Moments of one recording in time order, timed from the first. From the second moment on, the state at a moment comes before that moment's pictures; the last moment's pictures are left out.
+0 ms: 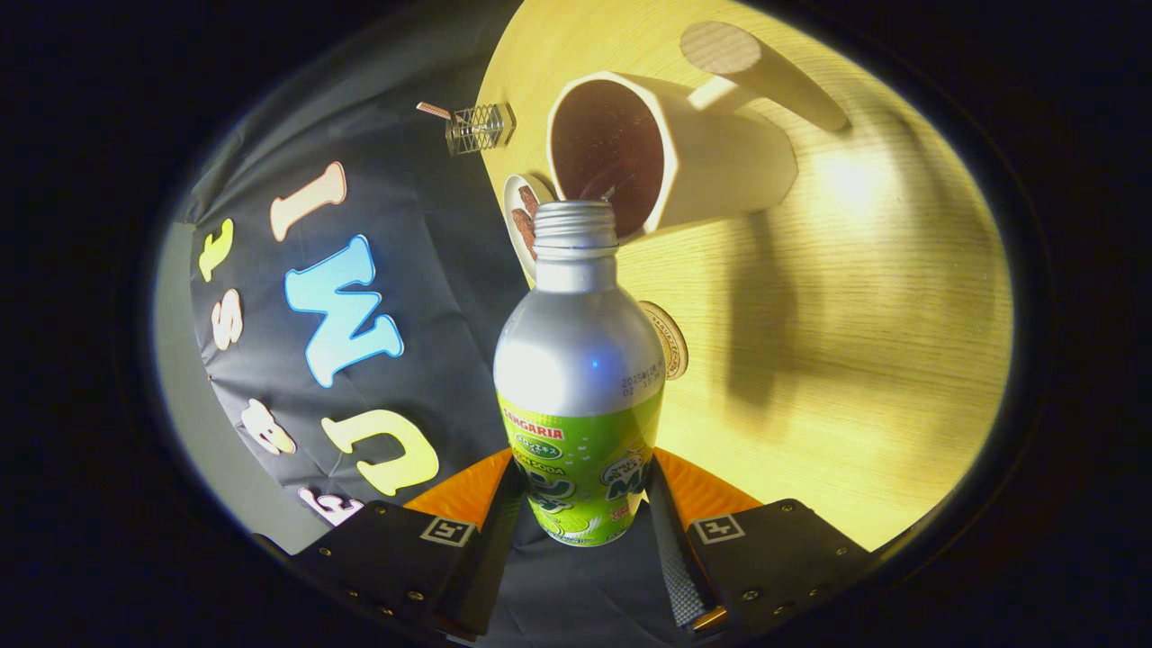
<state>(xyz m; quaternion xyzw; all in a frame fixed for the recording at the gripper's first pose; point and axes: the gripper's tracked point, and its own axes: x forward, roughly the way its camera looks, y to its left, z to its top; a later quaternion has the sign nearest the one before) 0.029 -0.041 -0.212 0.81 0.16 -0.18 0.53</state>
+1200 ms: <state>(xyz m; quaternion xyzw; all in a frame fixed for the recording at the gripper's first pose) 0.028 -0.046 -0.195 0.85 0.14 -0.18 0.47</state>
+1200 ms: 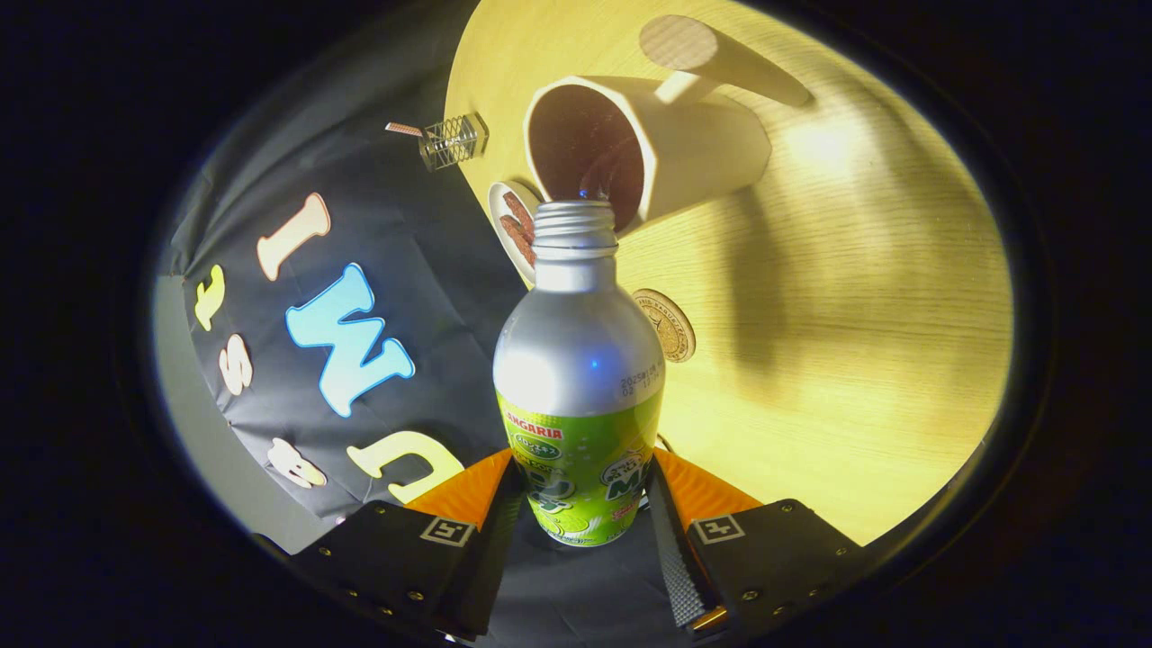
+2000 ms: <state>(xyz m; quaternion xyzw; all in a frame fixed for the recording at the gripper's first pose) 0.024 -0.050 -0.187 0.87 0.16 -0.16 0.44</state>
